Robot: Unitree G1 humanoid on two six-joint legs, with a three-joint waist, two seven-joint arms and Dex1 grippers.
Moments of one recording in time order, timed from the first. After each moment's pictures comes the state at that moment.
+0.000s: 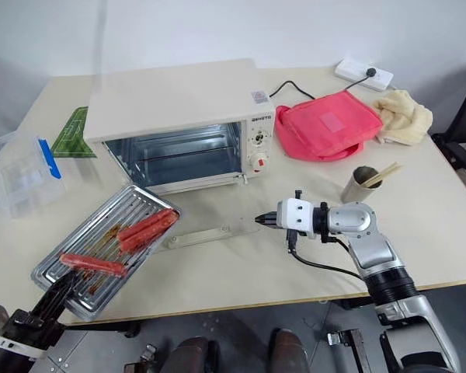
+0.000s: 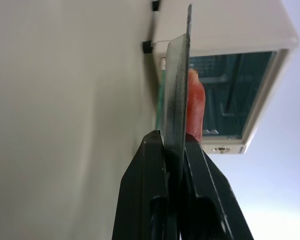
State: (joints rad) left arm 0.61 0.22 0.82 -0.34 -1.96 0.94 -0.04; right arm -0.55 -0.58 0.21 0.25 0.08 -0.28 1.12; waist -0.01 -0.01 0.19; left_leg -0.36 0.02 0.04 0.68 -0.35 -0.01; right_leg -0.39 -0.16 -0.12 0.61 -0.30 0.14
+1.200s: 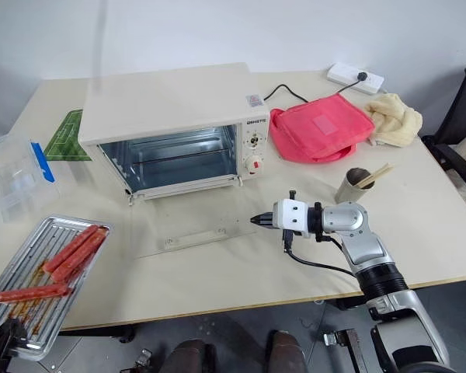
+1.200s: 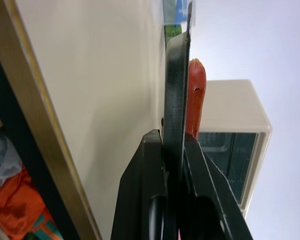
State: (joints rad) left arm 0.72 0.13 1.01 -0.19 -1.96 0.90 -0.20; right arm -0.56 -0.55 0.24 0.30 0.09 -0.32 1.18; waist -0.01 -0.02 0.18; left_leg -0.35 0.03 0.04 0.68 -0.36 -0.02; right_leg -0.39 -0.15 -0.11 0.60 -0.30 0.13
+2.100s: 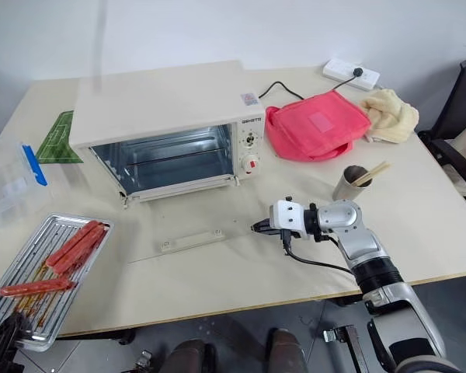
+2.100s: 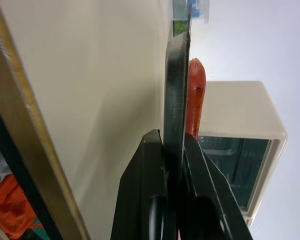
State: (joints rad) left arm 0.67 0.11 1.00 -0.19 -1.96 0.90 -0.12; right arm -0.66 -0.53 0.27 0.44 0.08 -0.28 1.24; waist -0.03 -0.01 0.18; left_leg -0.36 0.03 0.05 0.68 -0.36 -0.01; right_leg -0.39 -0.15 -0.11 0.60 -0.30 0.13
